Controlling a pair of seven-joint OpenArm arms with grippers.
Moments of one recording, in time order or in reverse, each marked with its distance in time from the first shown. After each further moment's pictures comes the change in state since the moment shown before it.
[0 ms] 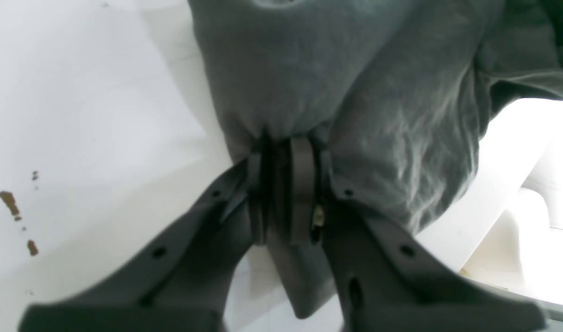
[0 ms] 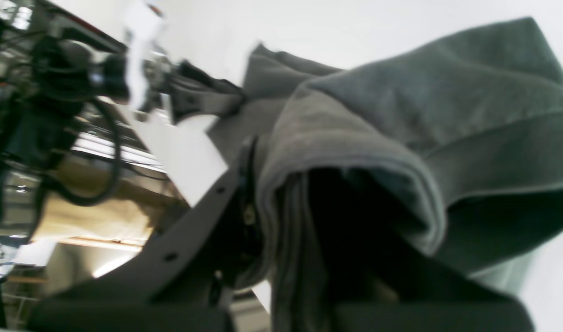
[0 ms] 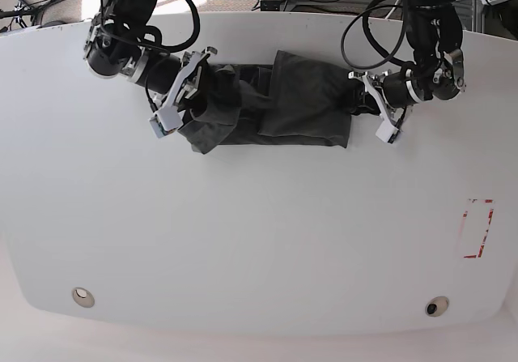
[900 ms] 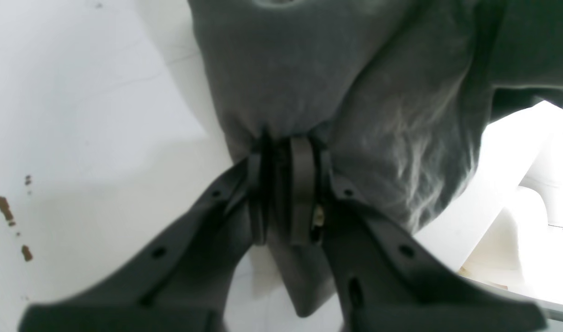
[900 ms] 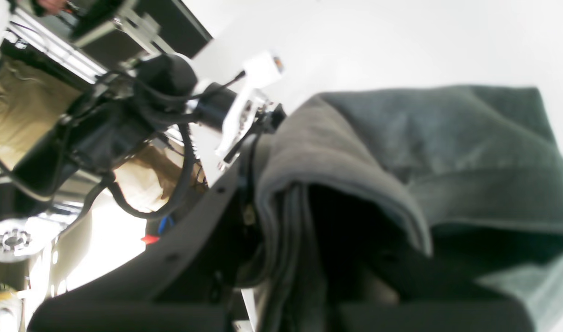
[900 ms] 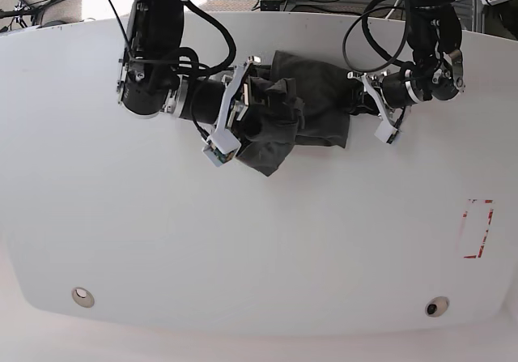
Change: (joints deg) left arm -0.2 0.2 0.1 -0.1 0.0 -0.2 0.2; right arm 9.3 0.9 -15.9 -0.3 -1.0 0.0 0.8
